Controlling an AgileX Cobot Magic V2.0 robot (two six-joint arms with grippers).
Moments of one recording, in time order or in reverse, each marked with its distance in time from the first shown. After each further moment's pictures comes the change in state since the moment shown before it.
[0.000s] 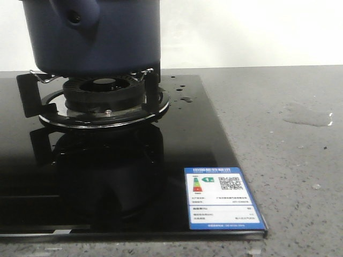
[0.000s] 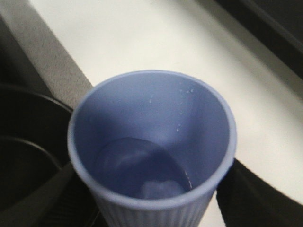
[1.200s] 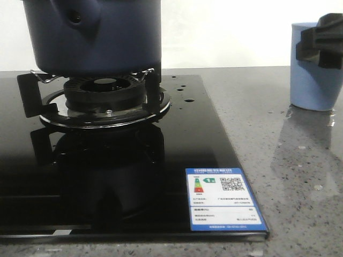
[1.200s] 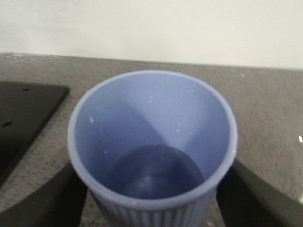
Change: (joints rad) left arm 0.000 0.145 -0.030 -0.011 0.167 0.080; right arm -0.297 -0.273 0.996 0.696 -0.805 -0.002
